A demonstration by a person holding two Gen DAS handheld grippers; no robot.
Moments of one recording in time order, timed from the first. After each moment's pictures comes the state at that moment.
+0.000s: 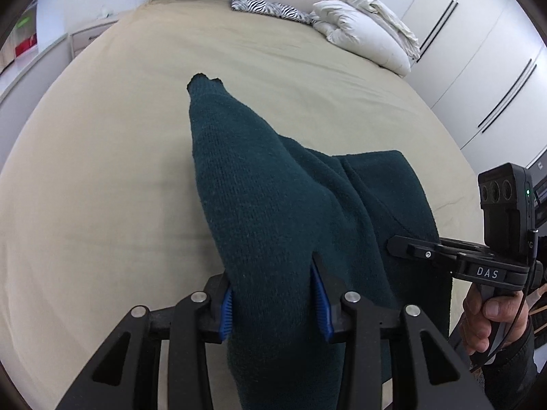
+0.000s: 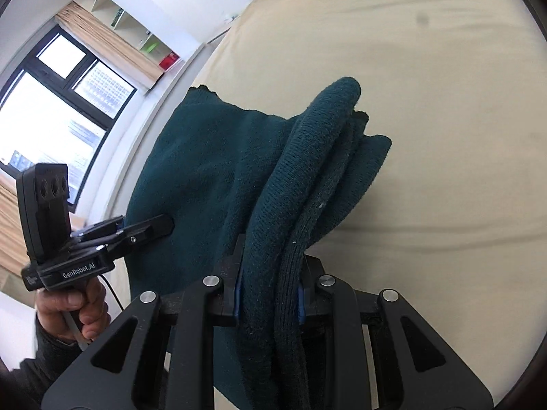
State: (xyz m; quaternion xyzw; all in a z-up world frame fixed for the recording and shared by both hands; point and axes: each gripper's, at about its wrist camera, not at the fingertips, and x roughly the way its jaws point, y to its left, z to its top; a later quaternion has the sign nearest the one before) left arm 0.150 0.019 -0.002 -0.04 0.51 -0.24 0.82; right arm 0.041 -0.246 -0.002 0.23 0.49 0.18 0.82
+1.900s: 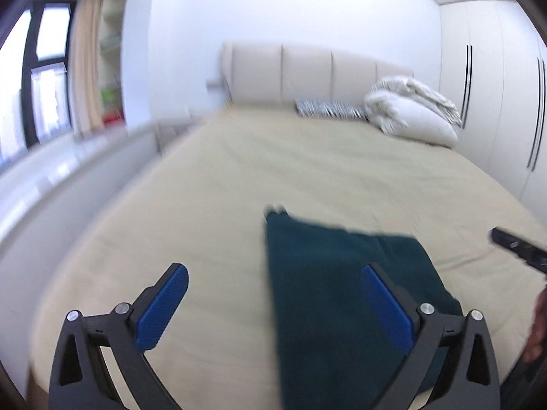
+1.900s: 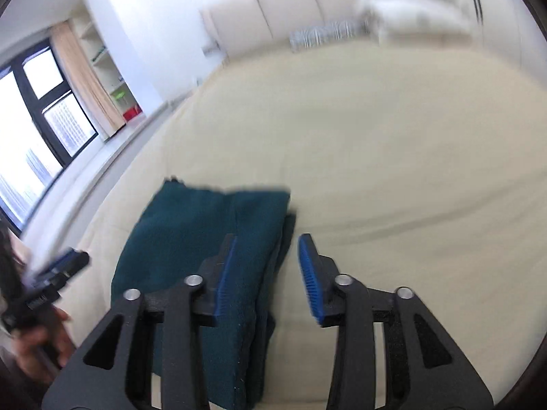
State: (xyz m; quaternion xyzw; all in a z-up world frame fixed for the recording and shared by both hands) left arm 0.050 0.039 0.035 0.02 0.25 -0.06 0.97; right arm -0.038 -0.244 0.041 0.11 0.29 0.00 0.95
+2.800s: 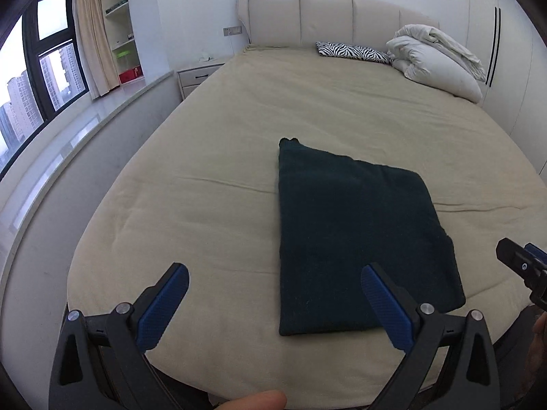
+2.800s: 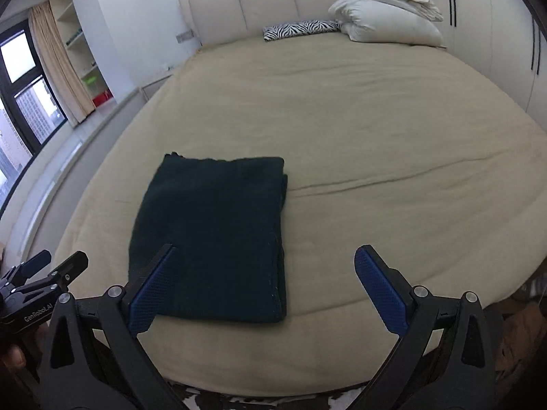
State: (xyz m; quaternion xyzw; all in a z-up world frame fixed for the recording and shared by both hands) left arm 0.020 0.024 0.023 0.04 0.41 -0.02 0.91; right arm -0.077 -0.207 0.025 0.12 0.41 -0.06 0.90
